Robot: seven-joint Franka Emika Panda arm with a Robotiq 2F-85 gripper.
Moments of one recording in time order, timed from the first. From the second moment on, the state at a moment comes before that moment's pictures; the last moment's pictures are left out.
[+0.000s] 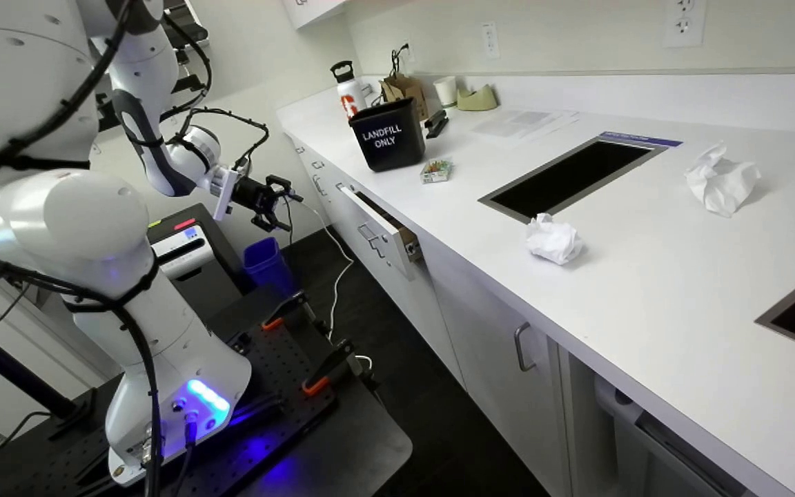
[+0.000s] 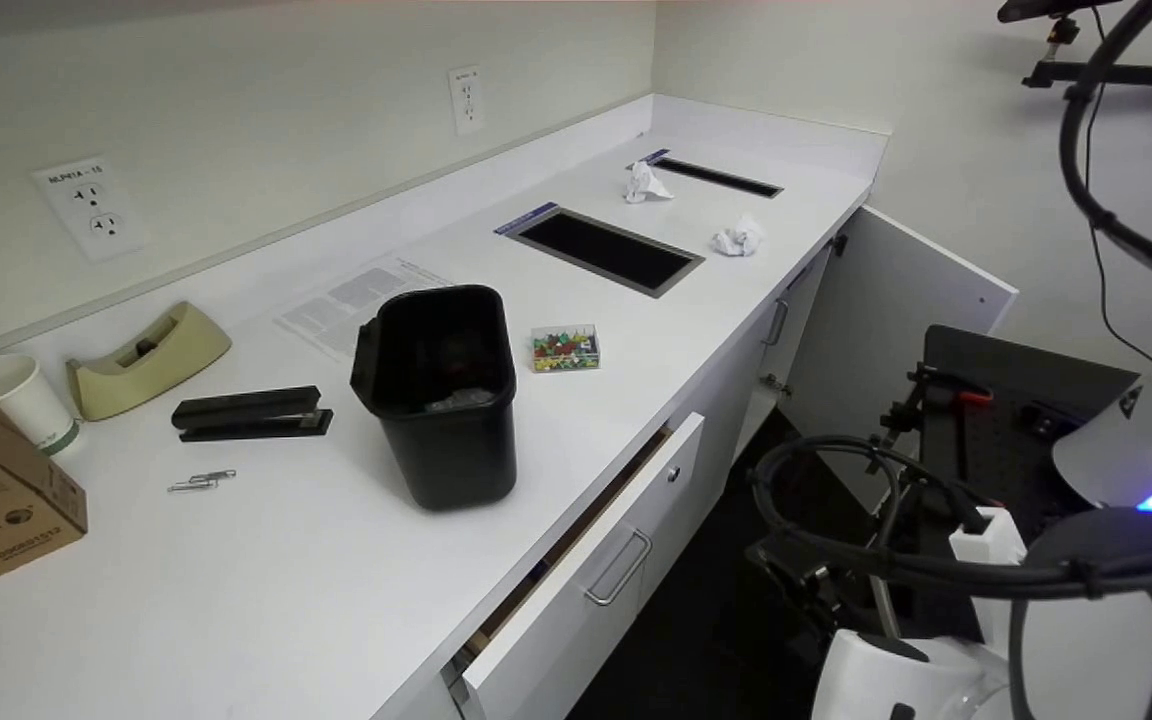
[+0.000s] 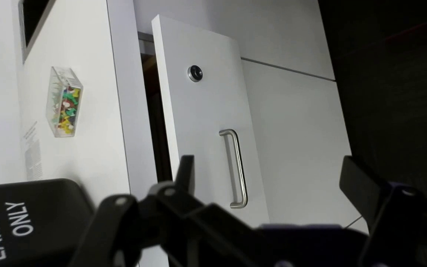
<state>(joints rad) 0.57 0.55 0.58 -2.13 -1.10 1.84 0.86</state>
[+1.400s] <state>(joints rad) 0.92 1.00 0.27 -1.89 -1.39 1.61 1.56</state>
